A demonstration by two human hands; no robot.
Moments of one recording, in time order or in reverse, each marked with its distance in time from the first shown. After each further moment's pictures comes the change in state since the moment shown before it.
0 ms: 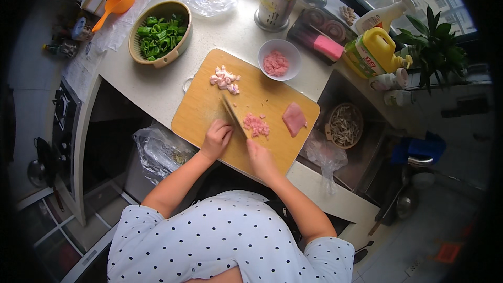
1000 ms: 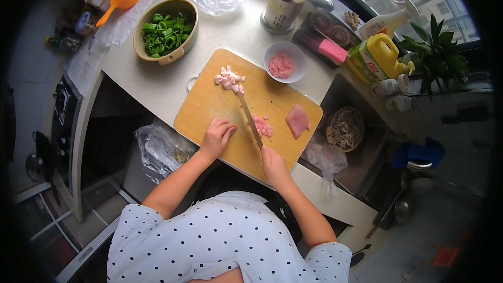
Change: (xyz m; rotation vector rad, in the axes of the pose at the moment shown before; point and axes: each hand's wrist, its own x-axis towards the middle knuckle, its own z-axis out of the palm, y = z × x) left_hand 0.004 0.005 -0.011 -0.013 0.050 -0.110; right_hand -0.017 0.009 -0.022 0.052 0.004 0.059
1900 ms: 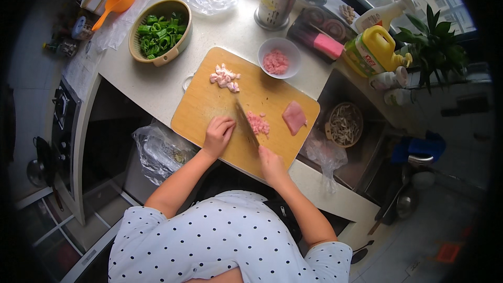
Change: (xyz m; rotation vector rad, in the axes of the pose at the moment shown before) left_hand 0.003 0.004 0.016 0.026 0.085 0.090; right_hand -0.003 0.013 0.005 -0.022 0.016 -0.041
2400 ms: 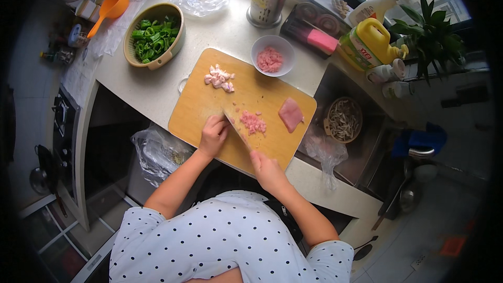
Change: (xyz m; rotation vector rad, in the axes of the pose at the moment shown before) left_hand 0.004 -0.002 -0.005 -0.007 -0.064 0.002; right_hand -0.018 -0.025 -0.010 -0.079 -0.115 0.016
